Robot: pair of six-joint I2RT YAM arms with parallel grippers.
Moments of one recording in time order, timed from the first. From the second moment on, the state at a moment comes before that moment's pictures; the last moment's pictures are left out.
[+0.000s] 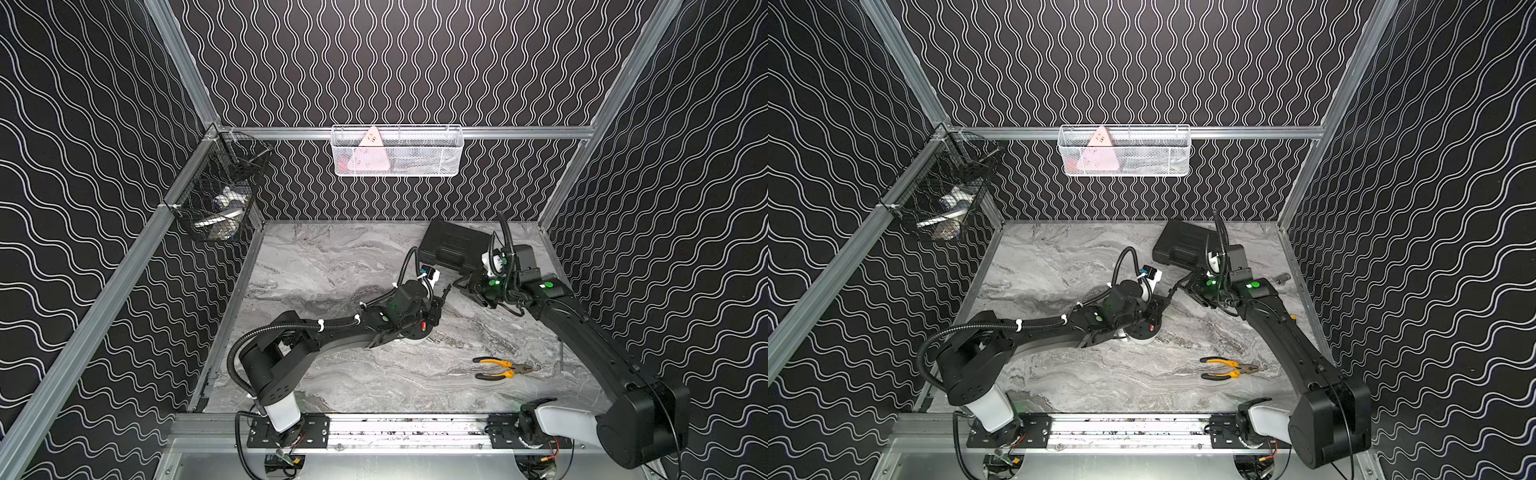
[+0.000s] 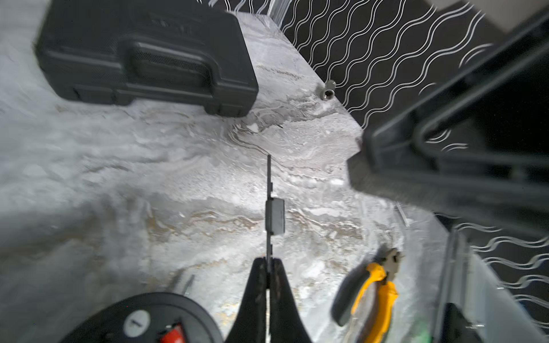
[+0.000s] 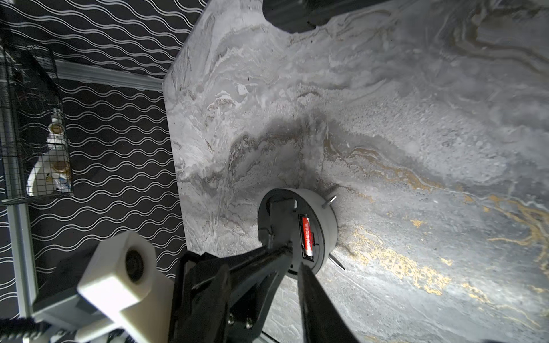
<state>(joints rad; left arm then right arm) -0.85 1.71 1.00 0.27 -0.01 -0.45 0.27 1.25 1.04 -0.58 -0.44 0.82</state>
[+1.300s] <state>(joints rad) -1.04 1.96 0.88 1.37 -0.74 1.18 0.25 1.19 0.98 -0.33 -0.49 0.98</state>
